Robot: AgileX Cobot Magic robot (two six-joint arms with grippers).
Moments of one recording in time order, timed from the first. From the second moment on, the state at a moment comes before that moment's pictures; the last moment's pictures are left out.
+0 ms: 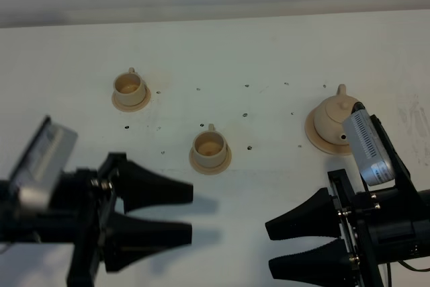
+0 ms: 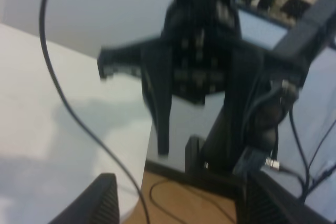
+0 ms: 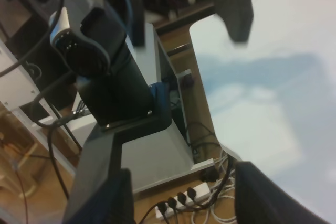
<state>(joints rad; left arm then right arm) -0.22 1.24 -0.43 -1.67 1.19 1.86 0.33 1.28 -0.42 1.59 1.21 -2.02</state>
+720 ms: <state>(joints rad) -0.22 0.93 -0.76 -0.72 0.91 0.56 0.33 1.28 -0.63 1.40 1.11 -1.64</state>
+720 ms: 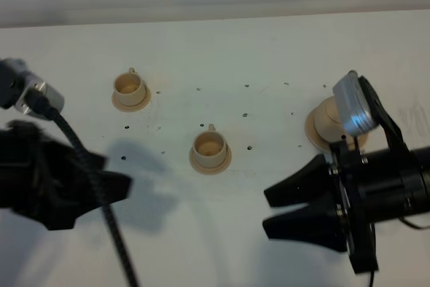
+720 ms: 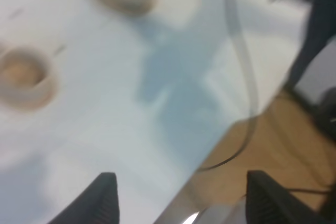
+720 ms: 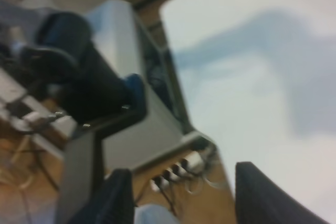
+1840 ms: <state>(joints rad) -0.22 0.39 -0.51 -0.01 1.03 -0.05 0.33 1.29 -0.79 1.31 0.73 -1.33</state>
